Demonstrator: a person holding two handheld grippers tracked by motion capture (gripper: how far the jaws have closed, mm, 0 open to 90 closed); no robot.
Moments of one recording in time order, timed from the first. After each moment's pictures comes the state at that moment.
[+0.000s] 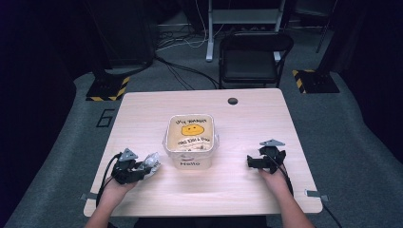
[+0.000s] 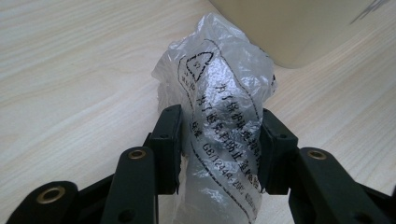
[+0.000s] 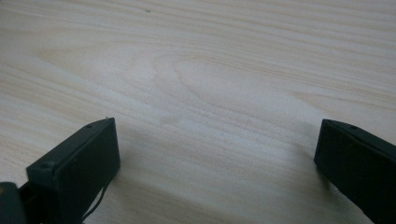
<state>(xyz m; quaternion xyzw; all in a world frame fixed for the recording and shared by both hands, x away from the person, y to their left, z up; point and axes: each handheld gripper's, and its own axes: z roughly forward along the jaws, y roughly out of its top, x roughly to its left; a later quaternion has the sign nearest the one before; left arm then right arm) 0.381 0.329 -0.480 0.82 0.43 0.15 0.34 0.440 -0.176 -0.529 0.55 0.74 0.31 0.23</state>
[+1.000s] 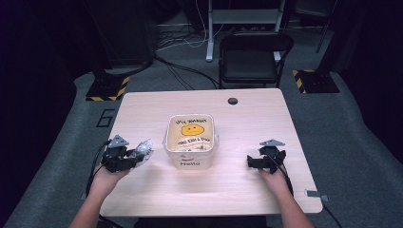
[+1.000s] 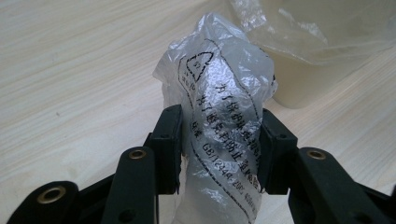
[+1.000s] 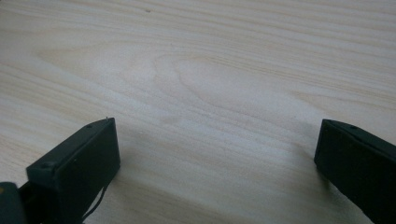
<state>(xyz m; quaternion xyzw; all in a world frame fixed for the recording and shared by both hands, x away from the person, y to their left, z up) 0.395 0.340 -0.427 0.81 0.44 0.17 0.35 0.440 -0.176 -0.529 0.55 0.74 0.31 0.23</state>
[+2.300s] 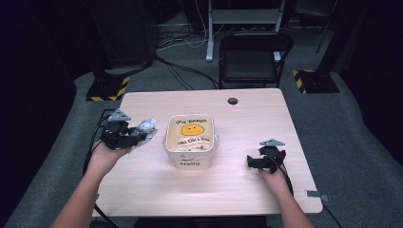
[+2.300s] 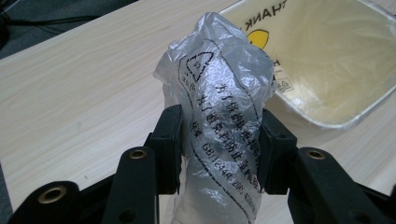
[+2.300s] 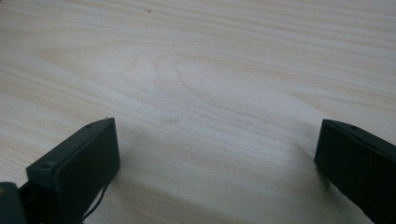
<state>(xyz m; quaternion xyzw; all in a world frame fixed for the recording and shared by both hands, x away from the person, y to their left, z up) 0.422 0.312 -0.343 0.82 0.40 0.18 0.35 0.440 -0.176 -0.529 0.55 0.74 0.31 0.23</state>
